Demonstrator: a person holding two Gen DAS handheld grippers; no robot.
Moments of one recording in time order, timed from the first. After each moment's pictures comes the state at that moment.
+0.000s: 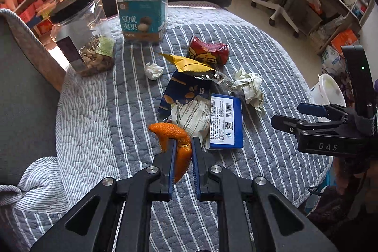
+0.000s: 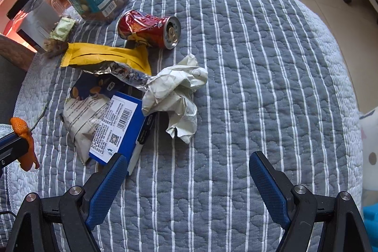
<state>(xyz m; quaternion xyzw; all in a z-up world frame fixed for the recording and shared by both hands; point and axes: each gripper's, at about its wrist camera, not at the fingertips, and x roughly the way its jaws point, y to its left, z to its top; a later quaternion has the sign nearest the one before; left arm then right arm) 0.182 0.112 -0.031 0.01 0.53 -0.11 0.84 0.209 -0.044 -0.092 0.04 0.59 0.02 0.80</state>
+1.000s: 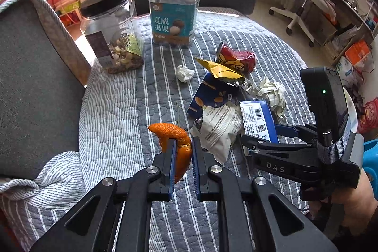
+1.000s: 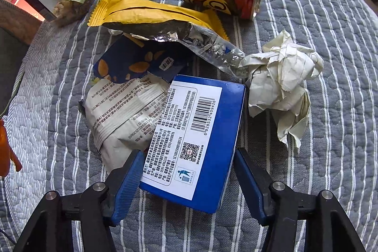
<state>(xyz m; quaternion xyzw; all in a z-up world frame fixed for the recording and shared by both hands) 0.181 0.140 -0.028 0.01 0.53 -0.06 0.85 0.230 0.019 -0.137 0.03 0.62 0.04 0.78</state>
